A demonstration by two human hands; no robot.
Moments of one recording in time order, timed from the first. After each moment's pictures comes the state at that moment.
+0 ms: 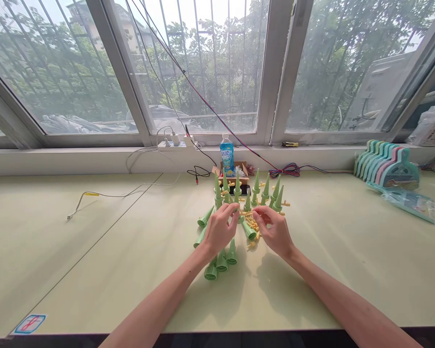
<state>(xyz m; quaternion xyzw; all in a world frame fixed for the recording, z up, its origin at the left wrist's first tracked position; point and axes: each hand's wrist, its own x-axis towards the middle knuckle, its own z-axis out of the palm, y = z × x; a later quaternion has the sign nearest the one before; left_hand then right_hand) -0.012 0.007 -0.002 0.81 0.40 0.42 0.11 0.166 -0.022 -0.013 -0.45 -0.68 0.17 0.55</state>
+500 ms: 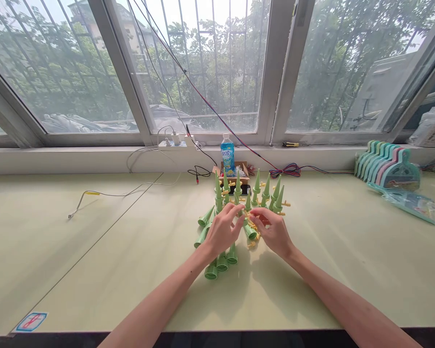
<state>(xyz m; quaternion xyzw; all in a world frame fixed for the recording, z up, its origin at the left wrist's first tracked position) -0.010 0.005 -0.003 0.83 0.36 0.40 0.12 0.167 -0.020 -0.017 -0.44 -0.69 0.21 0.54</state>
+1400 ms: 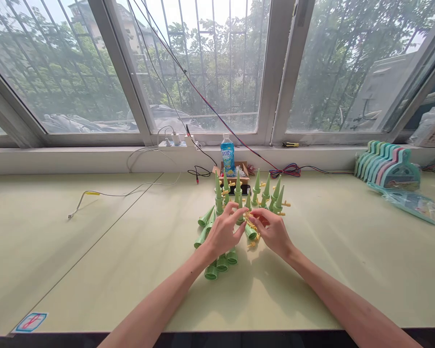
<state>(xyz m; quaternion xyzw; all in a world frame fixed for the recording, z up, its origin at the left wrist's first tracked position) -0.012 0.005 -0.007 0.86 0.34 0.37 0.07 0.166 -0.019 -0.017 -0.44 -0.69 0.22 0.53</state>
